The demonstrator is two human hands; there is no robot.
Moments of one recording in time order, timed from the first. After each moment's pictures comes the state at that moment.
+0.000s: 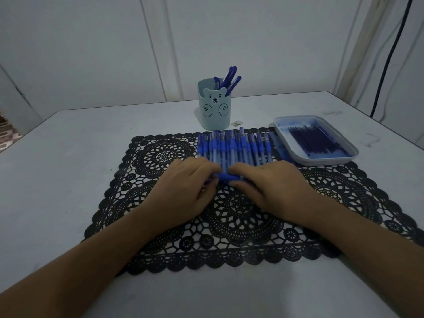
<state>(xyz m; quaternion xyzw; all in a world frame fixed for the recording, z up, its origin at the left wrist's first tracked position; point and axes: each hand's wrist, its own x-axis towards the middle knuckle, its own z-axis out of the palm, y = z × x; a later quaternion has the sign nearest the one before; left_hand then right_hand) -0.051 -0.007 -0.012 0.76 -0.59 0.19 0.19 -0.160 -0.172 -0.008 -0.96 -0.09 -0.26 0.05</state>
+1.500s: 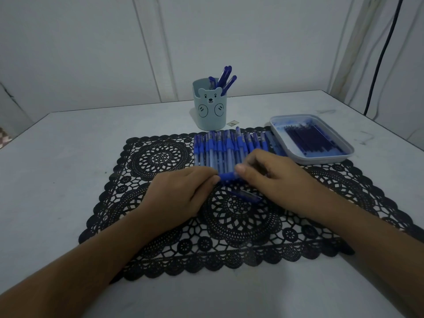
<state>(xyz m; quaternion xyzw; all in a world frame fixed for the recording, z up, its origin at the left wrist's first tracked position) -0.055 -0.005 -0.009 0.73 -0.60 0.21 0.25 -0.174 -0.168 0.011 -0.91 0.05 -0.17 0.38</state>
